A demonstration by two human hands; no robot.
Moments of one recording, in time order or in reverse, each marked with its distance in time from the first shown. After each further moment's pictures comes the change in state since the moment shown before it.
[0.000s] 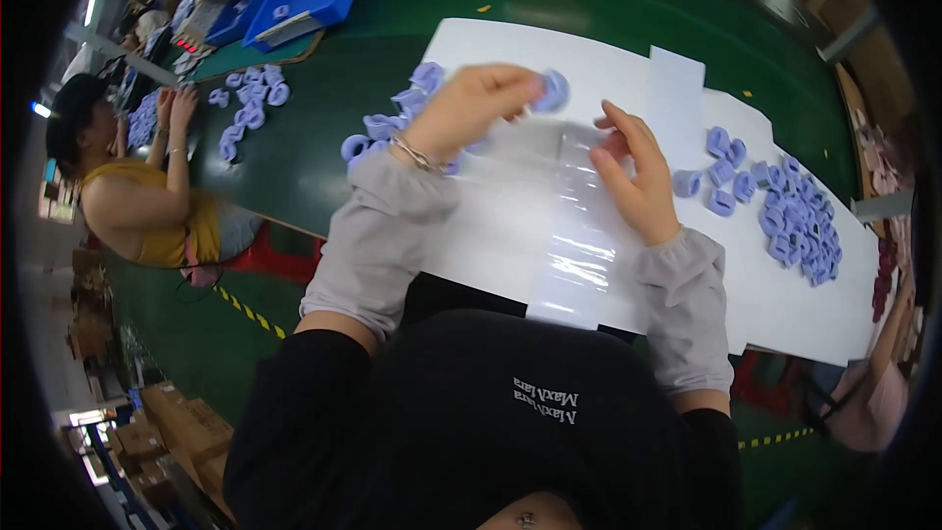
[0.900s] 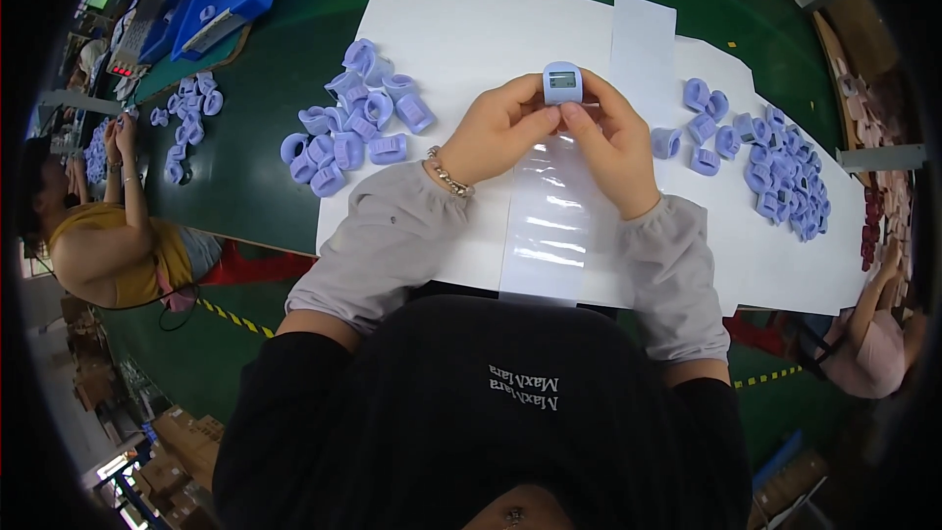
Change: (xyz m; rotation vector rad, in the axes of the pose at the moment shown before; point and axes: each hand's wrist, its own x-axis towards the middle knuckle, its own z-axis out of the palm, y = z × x) left_hand 0.013 -0.064 0.071 -0.244 -0.113 0.267; right_hand 0.000 0.017 0.008 0.302 -0.001 0.247
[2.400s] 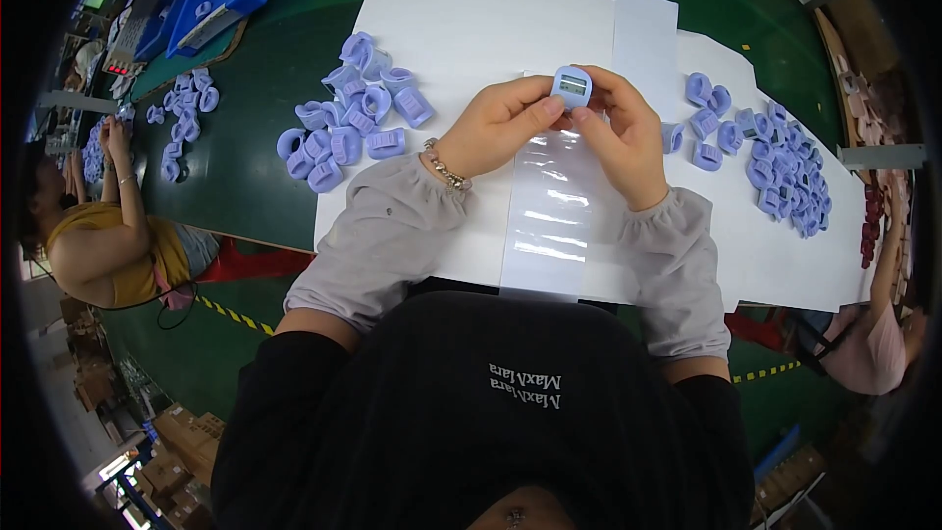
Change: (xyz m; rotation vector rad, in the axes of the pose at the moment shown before) left_hand -0.001 0.003 -0.006 -0.137 -0.128 -0.084; right_hand 0.001 -0.002 -0.011 -0.033 -0.050 -0.058
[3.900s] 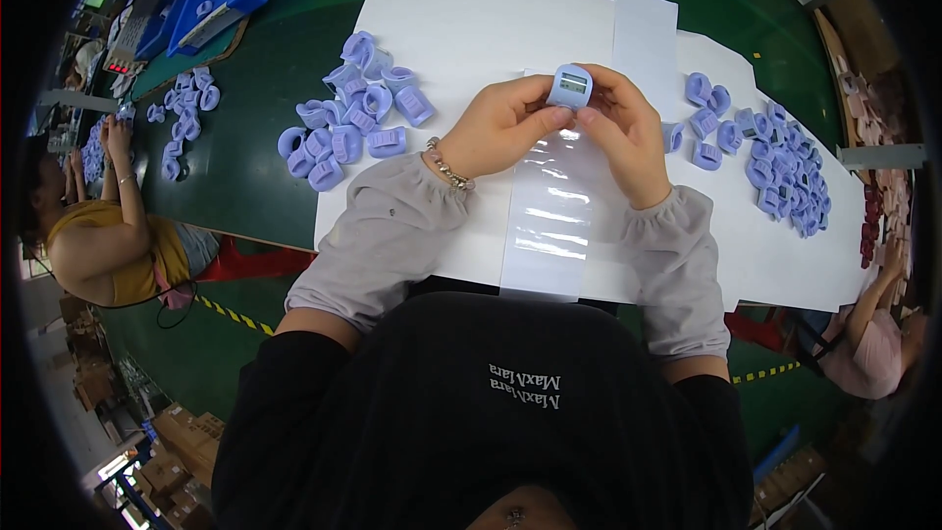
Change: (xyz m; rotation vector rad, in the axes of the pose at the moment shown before) left_hand -0.001 -0.005 -0.002 0.110 0.017 -0.003; right_hand 0.000 -0.006 0.001 0.226 -0.043 0.107
